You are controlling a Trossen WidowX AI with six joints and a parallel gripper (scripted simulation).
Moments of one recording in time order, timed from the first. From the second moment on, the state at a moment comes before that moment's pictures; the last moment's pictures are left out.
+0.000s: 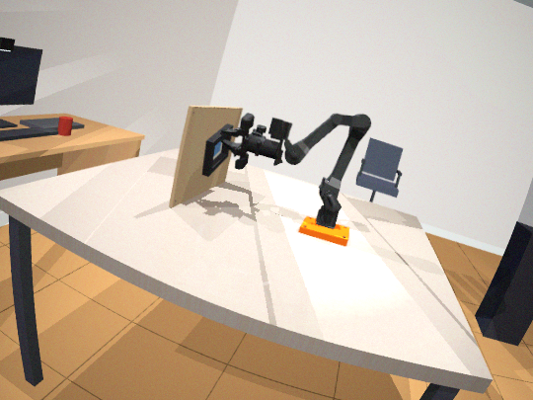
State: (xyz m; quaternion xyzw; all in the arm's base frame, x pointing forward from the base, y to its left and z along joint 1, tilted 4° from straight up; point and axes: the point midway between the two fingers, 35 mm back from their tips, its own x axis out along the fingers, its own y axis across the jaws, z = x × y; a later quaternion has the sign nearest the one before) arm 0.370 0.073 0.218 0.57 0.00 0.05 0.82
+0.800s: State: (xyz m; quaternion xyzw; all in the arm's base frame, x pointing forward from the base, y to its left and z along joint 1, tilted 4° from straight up) arm 0.370 0.073 0.218 0.57 0.00 0.05 0.82
